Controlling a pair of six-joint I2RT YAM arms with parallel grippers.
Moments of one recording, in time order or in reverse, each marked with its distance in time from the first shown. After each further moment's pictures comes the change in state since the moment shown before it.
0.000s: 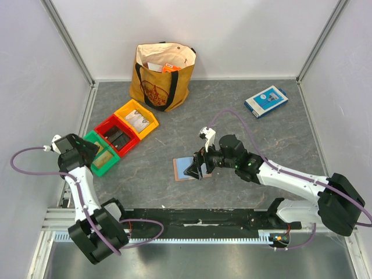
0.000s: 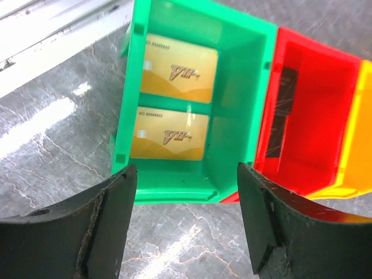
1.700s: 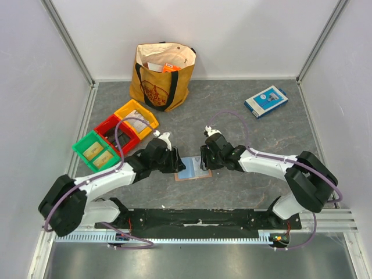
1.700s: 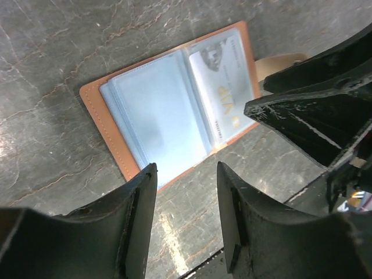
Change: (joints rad) left arm -1.291 0.218 -0.090 0.363 0.098 -0.130; right arm -0.051 0.288 0.129 -0.328 0.425 0.214
